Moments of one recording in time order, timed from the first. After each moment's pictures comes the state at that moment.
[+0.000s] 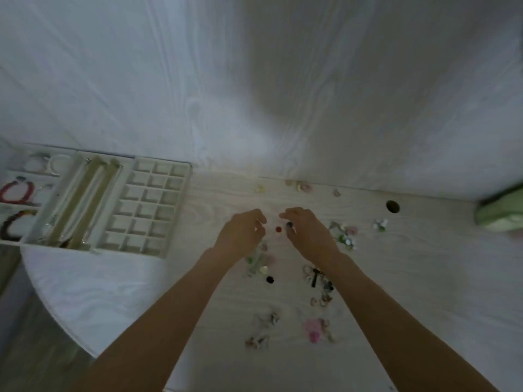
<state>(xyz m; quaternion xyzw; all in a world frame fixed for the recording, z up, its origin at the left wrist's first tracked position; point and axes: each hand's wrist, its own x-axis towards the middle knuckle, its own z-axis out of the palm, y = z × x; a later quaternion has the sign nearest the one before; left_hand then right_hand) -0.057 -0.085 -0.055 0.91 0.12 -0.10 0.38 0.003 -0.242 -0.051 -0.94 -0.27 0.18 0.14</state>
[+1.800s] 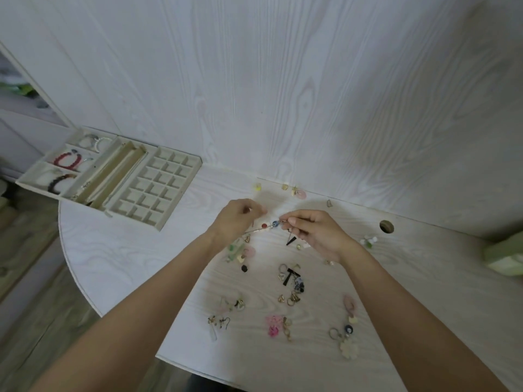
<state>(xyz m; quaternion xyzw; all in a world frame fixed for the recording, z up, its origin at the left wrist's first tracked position) -0.072 -0.154 0.008 0.78 0.27 -0.04 0.57 0.032 -0.323 -0.018 -0.64 -0.15 0.45 0.61</state>
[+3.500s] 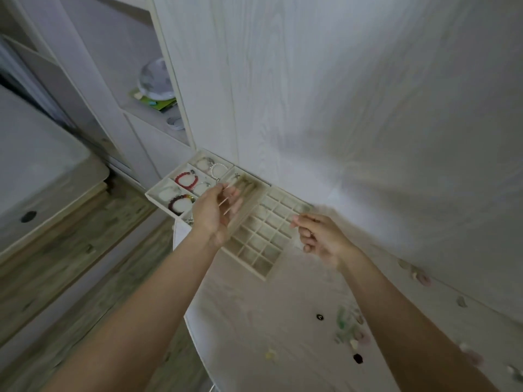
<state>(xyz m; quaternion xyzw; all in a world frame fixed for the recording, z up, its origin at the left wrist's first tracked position) -0.154 0.106 0.040 0.26 0.42 0.35 0.79 -0.011 -0.044 0.015 -0.65 -0.15 0.51 0.55</state>
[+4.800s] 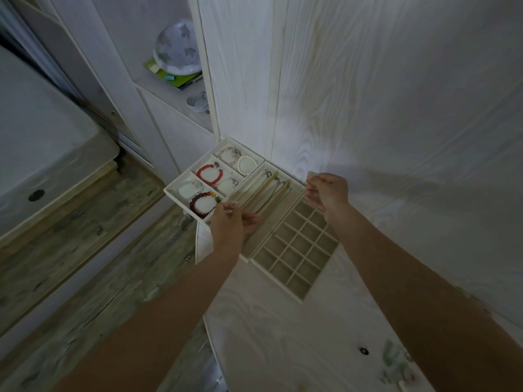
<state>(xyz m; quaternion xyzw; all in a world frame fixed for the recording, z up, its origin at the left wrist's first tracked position) -0.168 0.171 -0.043 0.38 0.53 0.32 0.69 0.011 0.119 -0.022 -0.71 -0.03 0.36 0.60</state>
